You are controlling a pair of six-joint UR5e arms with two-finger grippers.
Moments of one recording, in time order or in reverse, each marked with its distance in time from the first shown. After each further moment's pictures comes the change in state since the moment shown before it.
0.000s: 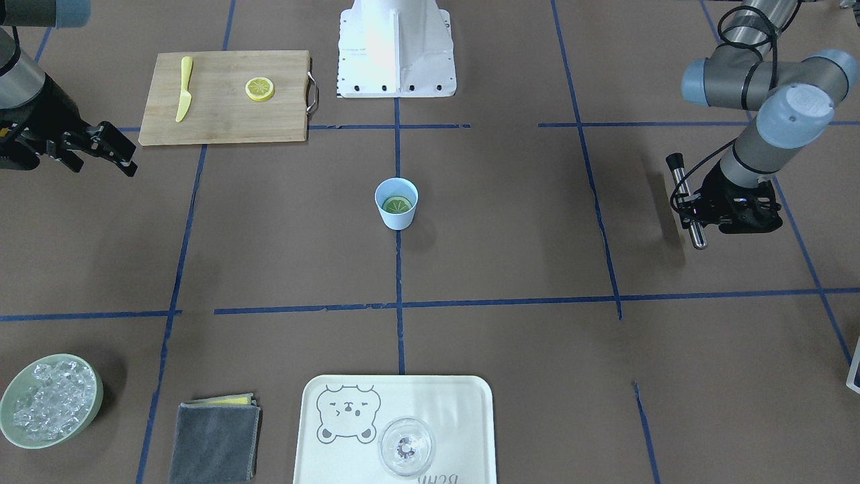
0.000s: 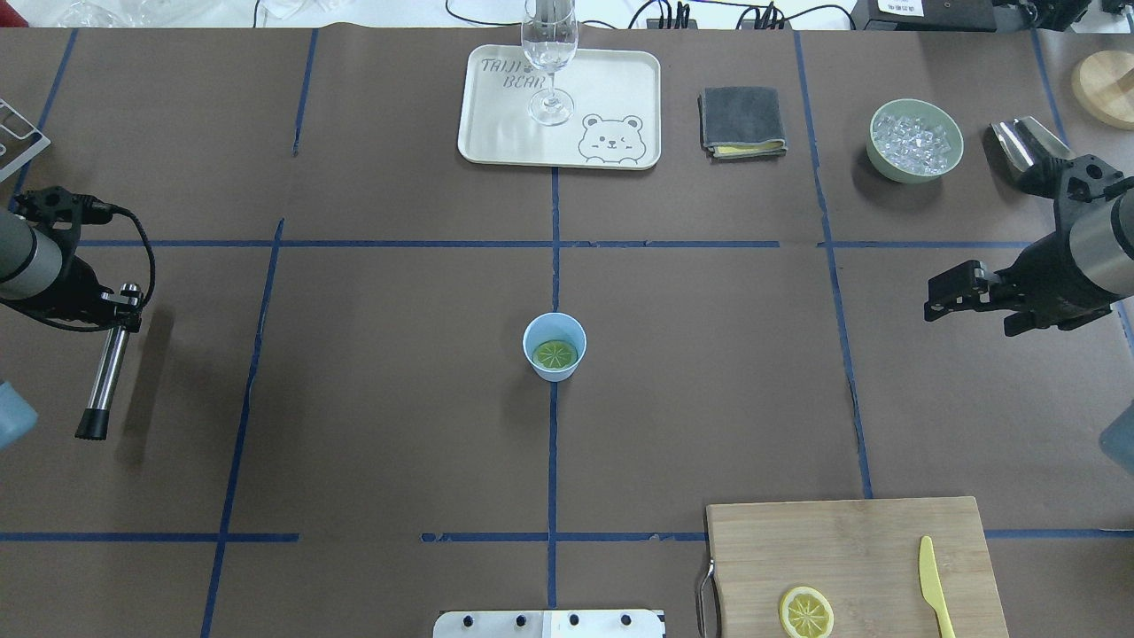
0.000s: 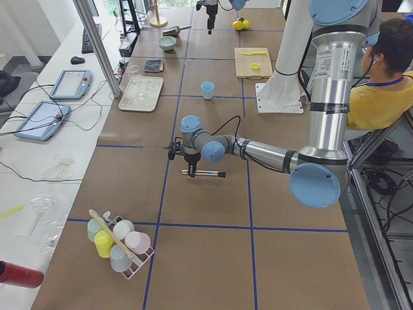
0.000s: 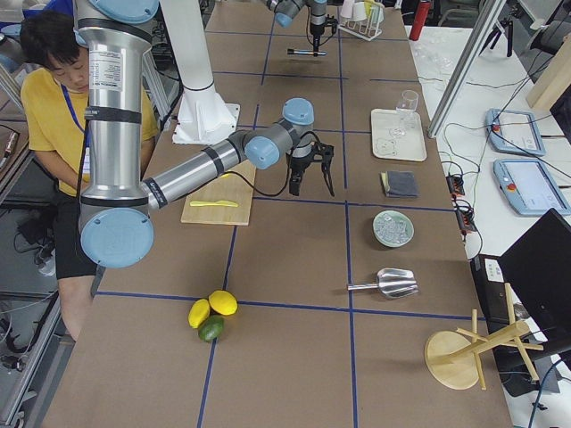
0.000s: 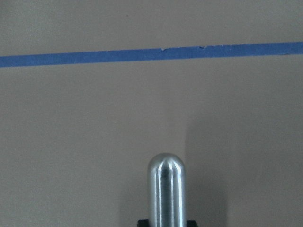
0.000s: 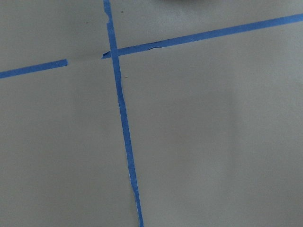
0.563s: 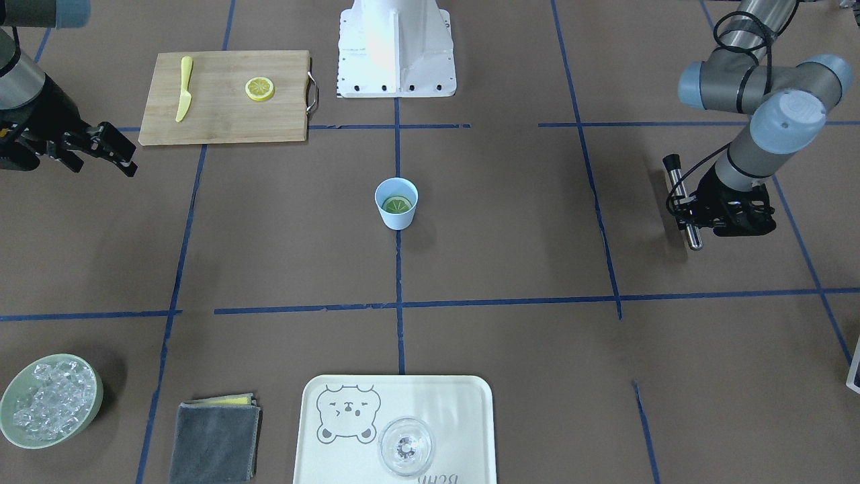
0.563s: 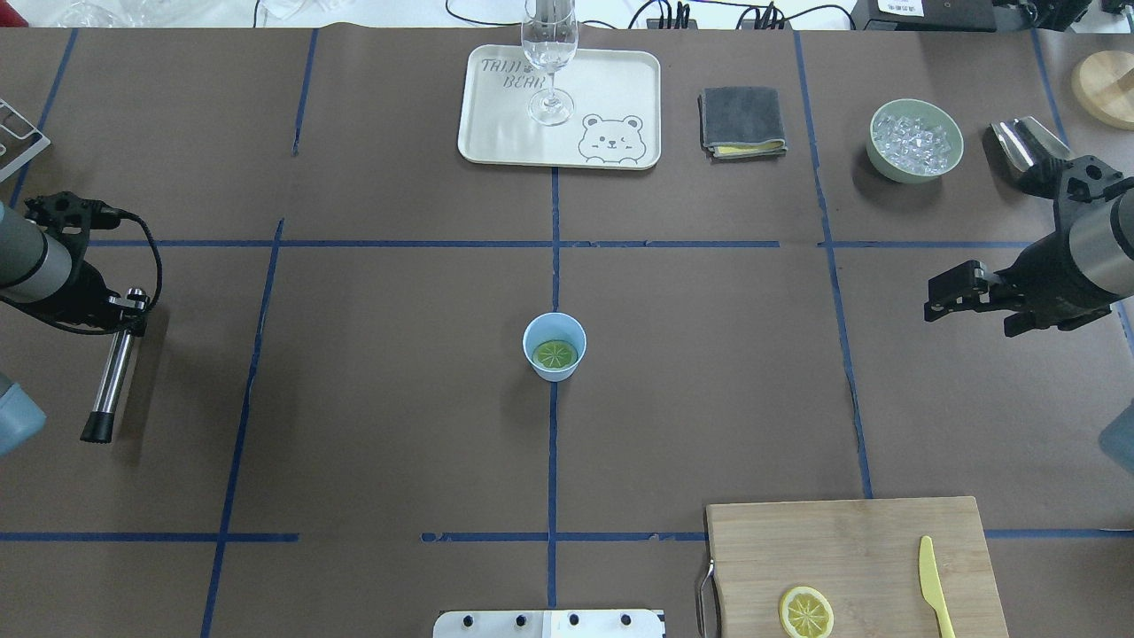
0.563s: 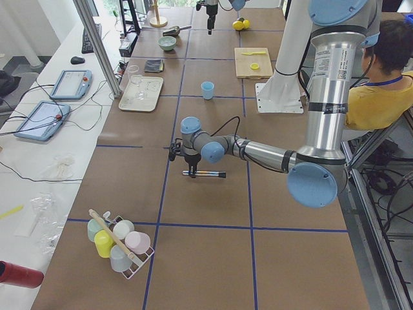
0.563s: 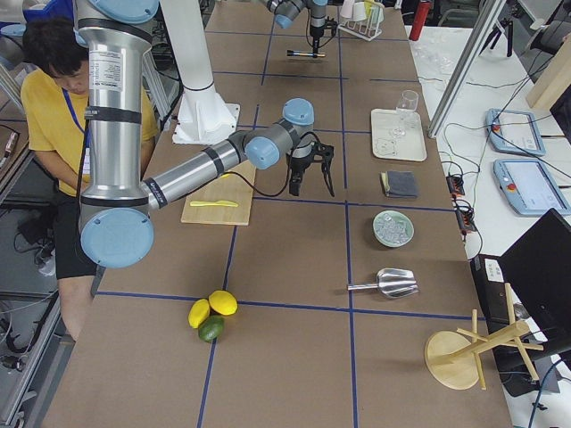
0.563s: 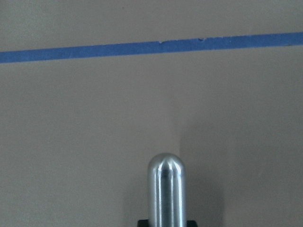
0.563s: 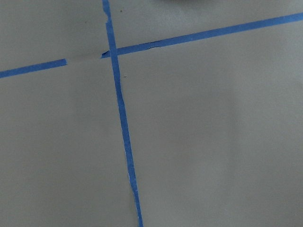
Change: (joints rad) left arm 0.010 -0.012 0.025 0.000 -0.003 -0.005; right arm 0.000 0.000 -0.002 0.000 0.001 0.000
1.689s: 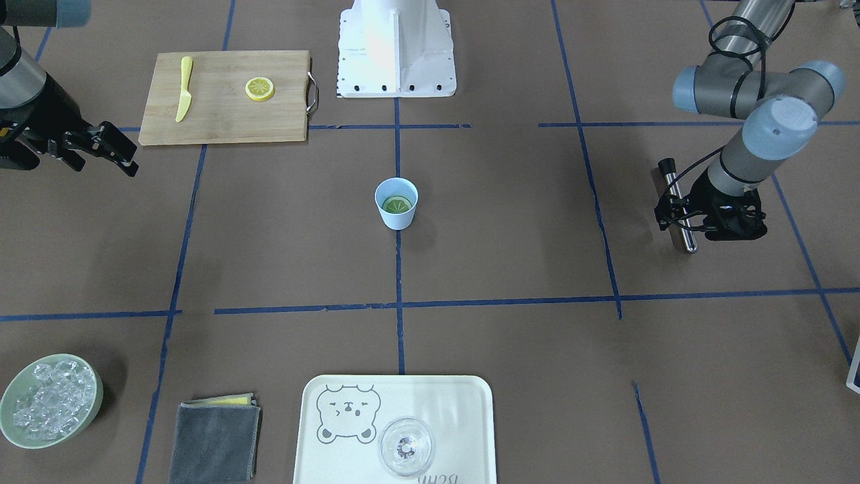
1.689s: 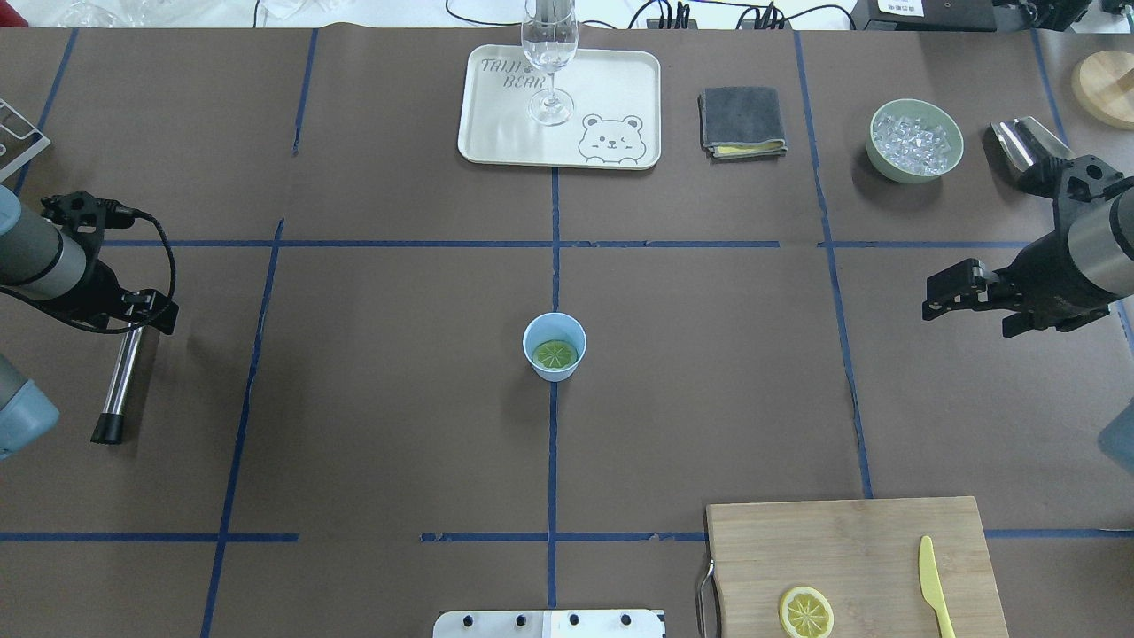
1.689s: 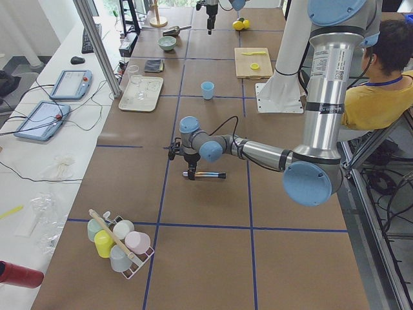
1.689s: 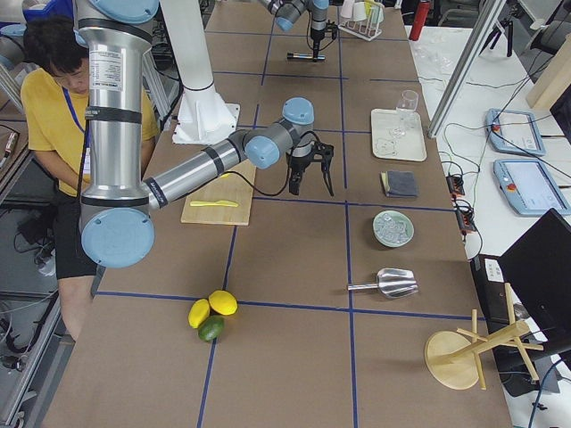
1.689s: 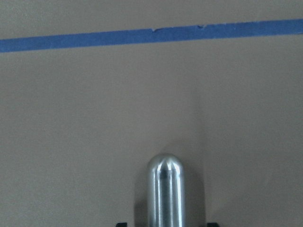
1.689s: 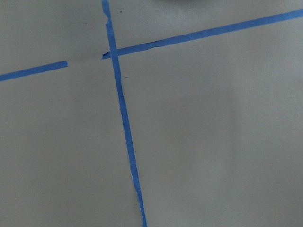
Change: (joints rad) left arm 0.007 -0.019 -0.011 0.005 -0.006 0.003; right arm -0.001 0.002 0.003 0.000 0.001 0.025
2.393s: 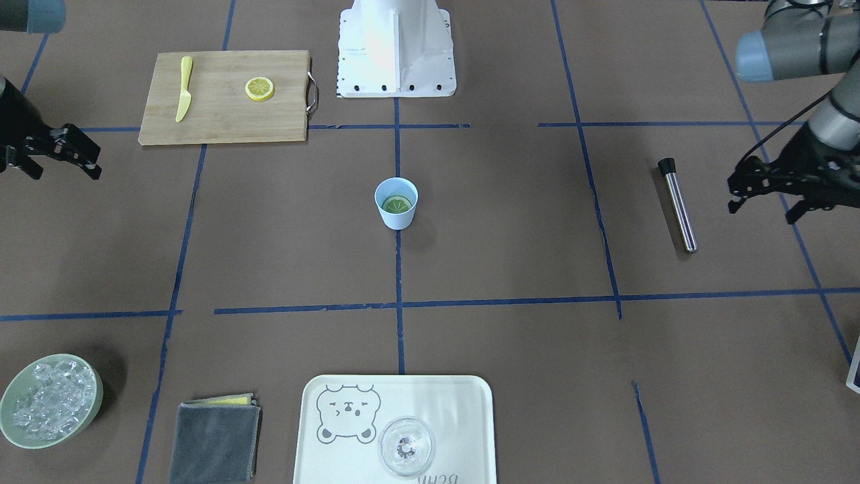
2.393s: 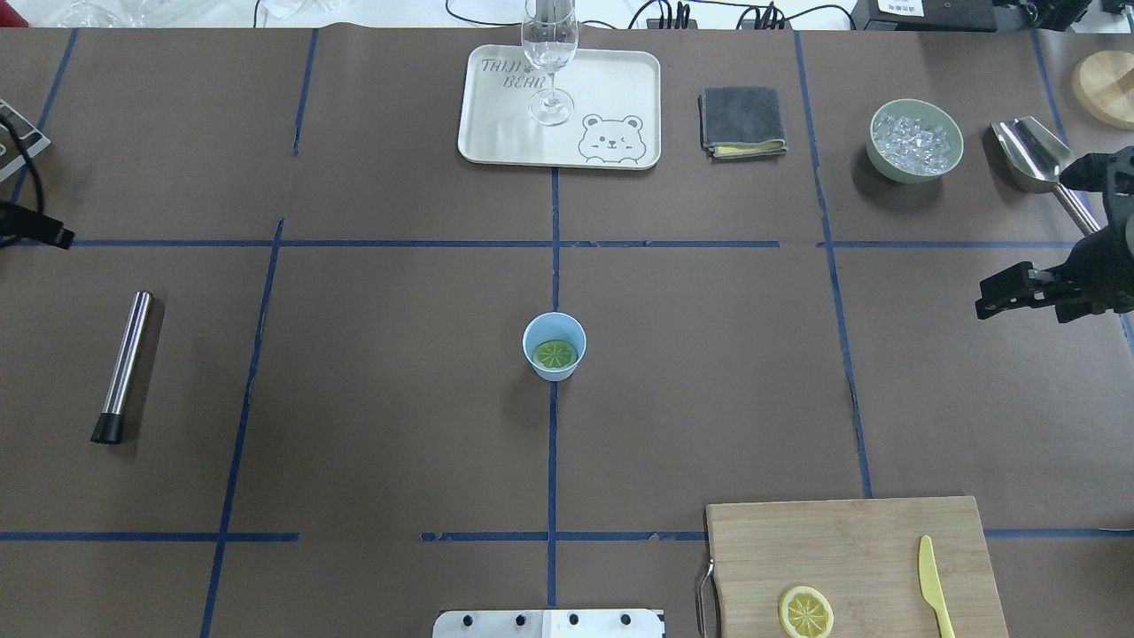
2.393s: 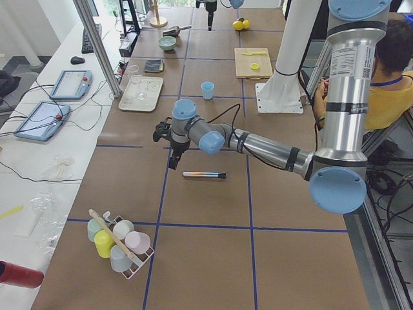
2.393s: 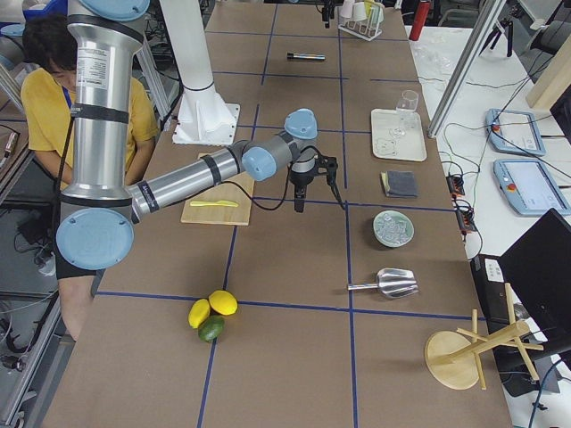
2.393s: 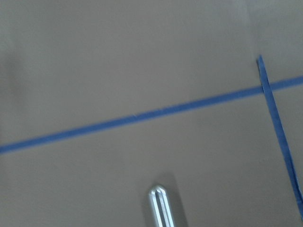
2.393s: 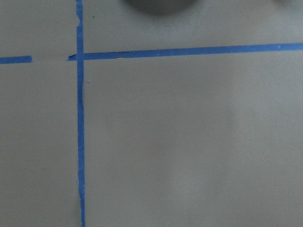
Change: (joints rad) left arm -0.371 0.056 -0.138 0.010 -0.160 0.463; right arm 0.134 -0.058 -0.051 -0.011 0.025 -0.327
